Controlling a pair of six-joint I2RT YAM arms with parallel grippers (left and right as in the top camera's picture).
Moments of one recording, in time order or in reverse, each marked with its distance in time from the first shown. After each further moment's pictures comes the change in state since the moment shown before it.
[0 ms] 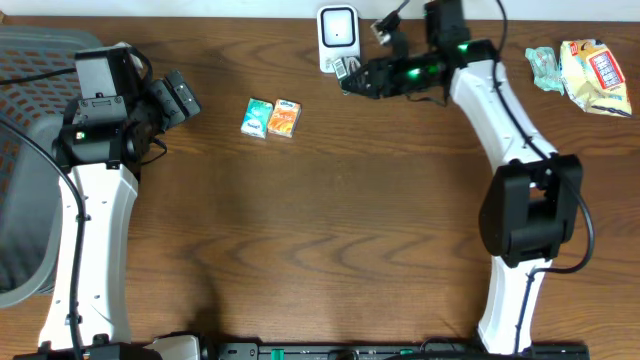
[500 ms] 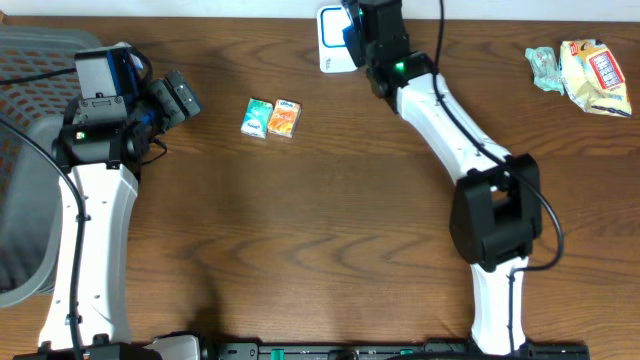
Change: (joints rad) left arm 0.000 0.000 0.000 0.000 0.000 0.000; right arm 0.188 0.056 -0.003 0.610 1.052 -0.340
